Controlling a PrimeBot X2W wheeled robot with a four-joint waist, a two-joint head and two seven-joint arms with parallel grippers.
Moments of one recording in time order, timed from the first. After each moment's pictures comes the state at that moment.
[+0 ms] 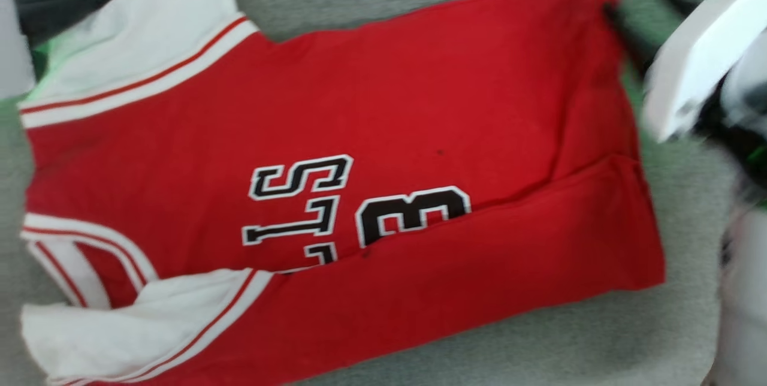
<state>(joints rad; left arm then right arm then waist) -1.43 1.08 -1.15 0.22 -1.49 -0.13 0.57 -0.77 -0.05 -0.02 -0.16 0.18 0.13 1.02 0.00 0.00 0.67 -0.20</state>
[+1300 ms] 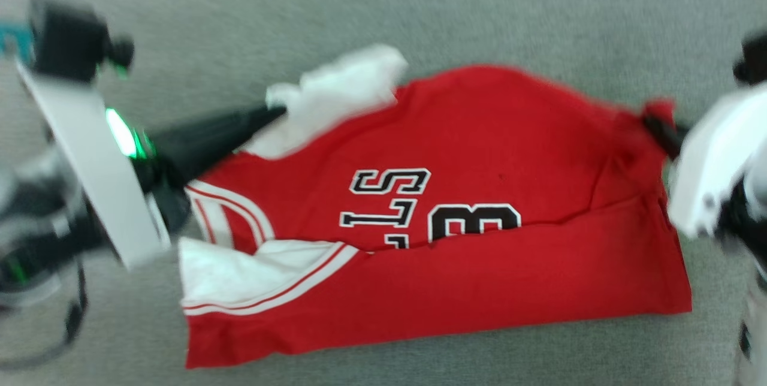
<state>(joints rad) -1.09 1.11 -1.05 -0.25 -1.66 -0.13 0.21 -0.52 -0.07 -0.11 -0.28 0.26 0.13 1.17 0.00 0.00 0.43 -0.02</state>
